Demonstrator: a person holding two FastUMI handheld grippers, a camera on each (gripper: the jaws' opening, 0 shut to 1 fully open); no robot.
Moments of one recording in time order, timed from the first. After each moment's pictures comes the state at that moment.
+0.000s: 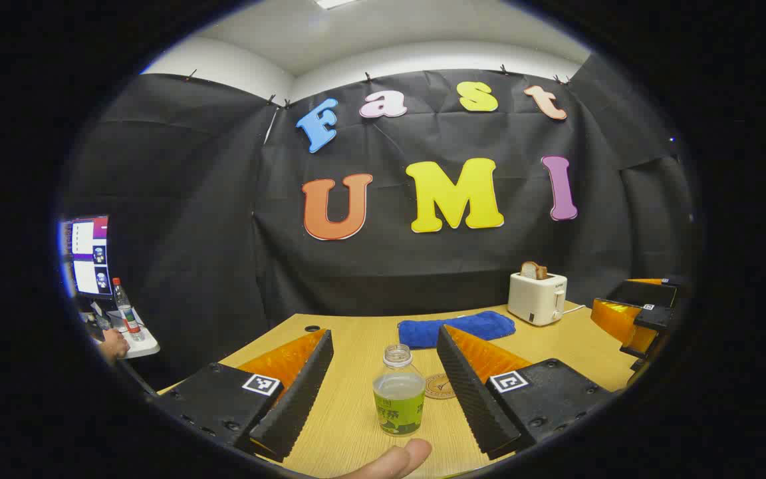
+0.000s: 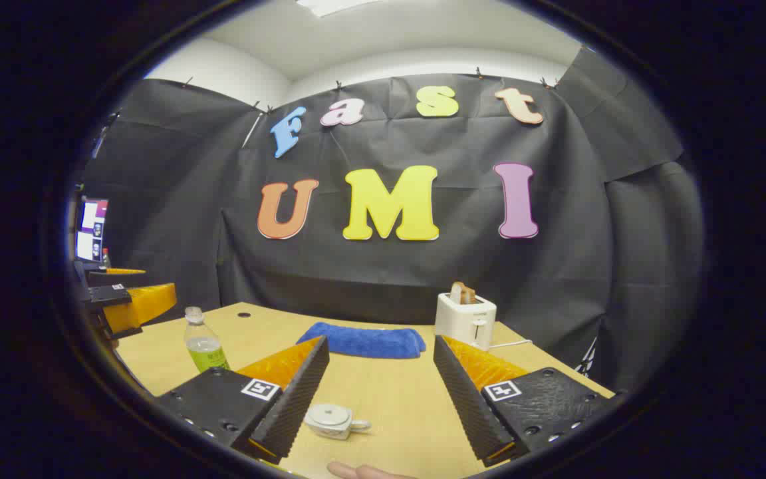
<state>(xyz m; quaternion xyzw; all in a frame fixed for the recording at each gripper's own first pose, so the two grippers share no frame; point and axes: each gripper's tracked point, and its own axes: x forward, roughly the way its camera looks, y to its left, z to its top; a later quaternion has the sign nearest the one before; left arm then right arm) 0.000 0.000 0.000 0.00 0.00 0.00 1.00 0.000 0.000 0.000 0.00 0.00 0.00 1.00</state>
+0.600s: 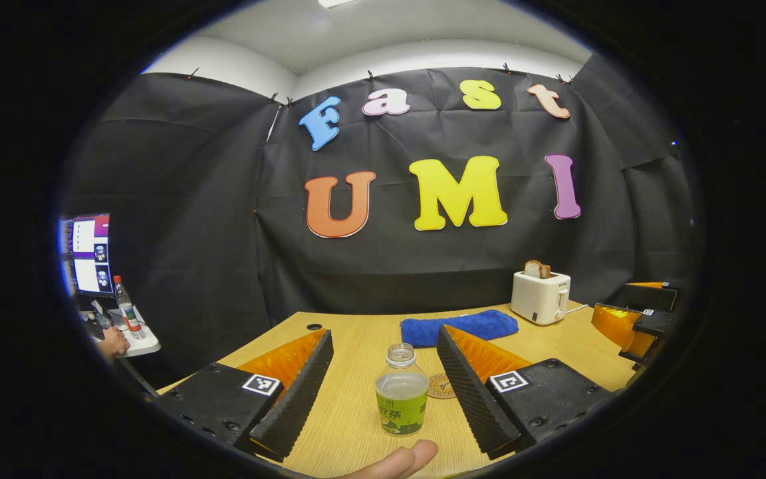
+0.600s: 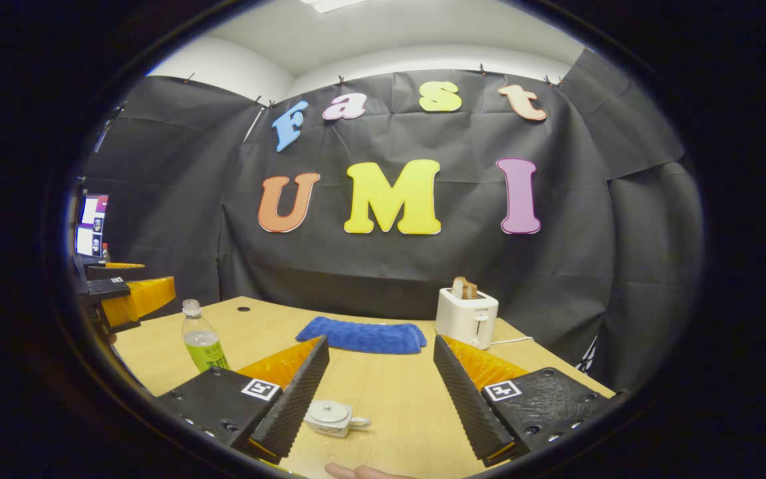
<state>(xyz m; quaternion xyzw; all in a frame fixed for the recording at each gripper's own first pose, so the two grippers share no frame) 0.005 0.006 -0.003 -0.01 0.00 0.01 1.00 0.005 0.004 -0.008 0.00 0.01 0.00 1.00</state>
